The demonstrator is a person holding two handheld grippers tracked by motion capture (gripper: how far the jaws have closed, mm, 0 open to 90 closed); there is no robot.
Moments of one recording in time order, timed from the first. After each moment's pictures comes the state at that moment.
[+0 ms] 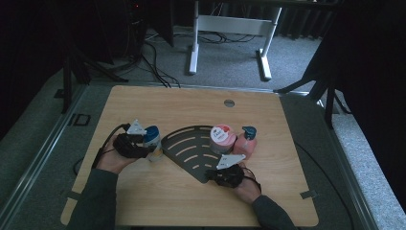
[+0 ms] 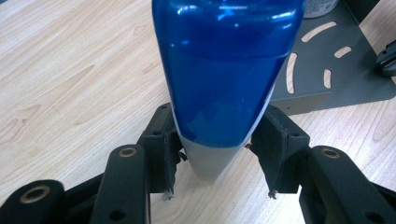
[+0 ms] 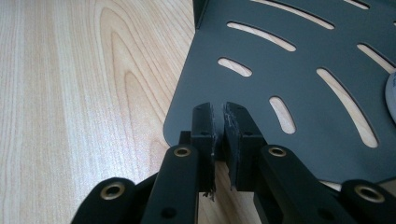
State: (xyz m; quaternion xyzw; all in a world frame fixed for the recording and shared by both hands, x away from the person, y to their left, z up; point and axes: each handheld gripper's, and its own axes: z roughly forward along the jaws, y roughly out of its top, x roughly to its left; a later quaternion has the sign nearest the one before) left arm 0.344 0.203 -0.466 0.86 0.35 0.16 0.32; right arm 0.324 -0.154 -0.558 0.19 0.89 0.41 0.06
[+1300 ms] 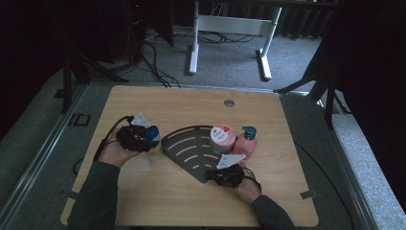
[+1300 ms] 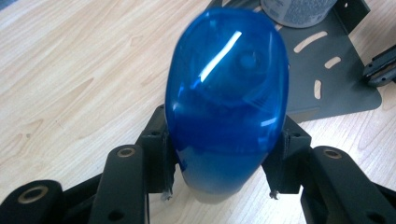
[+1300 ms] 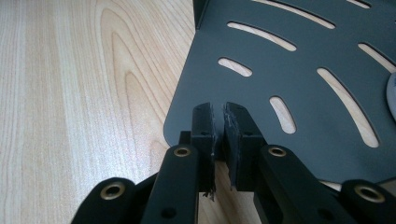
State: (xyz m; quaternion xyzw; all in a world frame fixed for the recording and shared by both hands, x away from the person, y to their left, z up) left arm 0.358 0.193 -0.443 0.87 0.35 0.14 0.31; right arm 0.325 -0.155 -0.558 0.19 0.89 0.41 0.05
